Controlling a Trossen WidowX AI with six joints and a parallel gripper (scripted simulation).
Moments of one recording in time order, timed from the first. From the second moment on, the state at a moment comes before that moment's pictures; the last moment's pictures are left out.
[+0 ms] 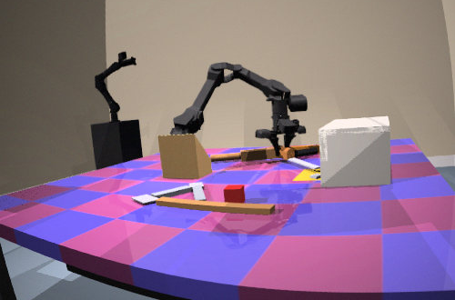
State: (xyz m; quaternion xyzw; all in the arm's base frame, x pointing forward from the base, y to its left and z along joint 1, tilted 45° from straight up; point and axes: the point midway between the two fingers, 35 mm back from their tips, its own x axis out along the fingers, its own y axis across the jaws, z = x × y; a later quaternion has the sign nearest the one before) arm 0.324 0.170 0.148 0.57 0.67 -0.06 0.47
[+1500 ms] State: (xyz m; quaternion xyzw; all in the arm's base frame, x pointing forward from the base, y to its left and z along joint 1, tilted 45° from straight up) arm 0.288 0.212 0.186 0.57 0.67 -0.06 0.47
